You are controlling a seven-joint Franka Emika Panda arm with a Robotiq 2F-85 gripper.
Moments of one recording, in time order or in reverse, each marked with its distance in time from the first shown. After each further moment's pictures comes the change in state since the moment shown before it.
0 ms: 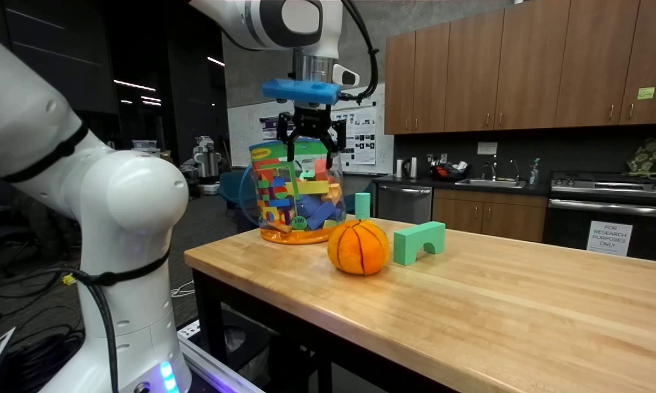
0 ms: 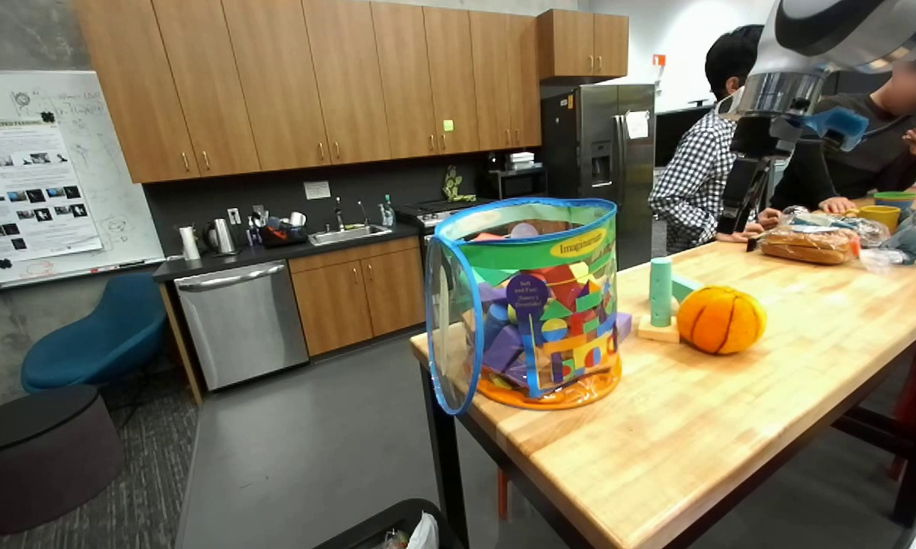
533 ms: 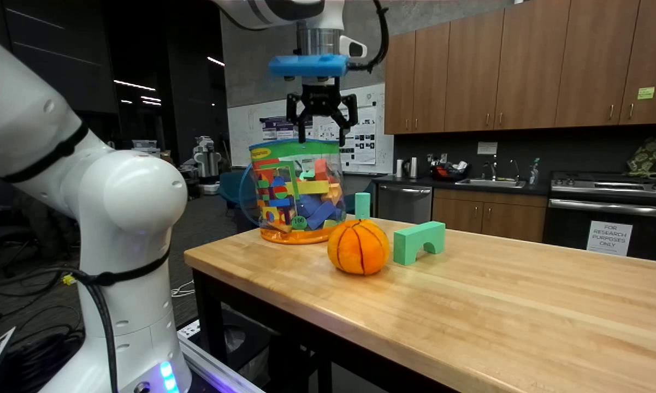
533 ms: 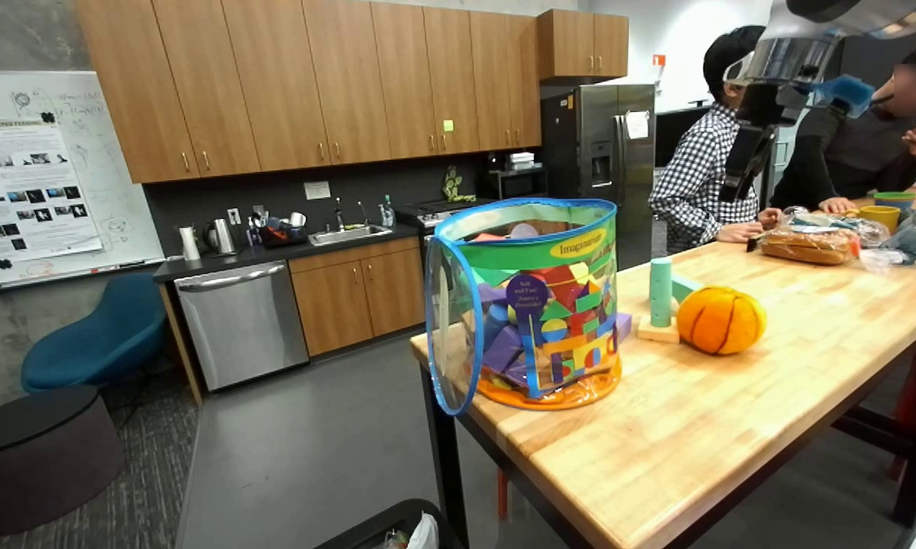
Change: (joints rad) arm -0.023 -0.004 0.014 0.096 -0.034 -0.014 -0.007
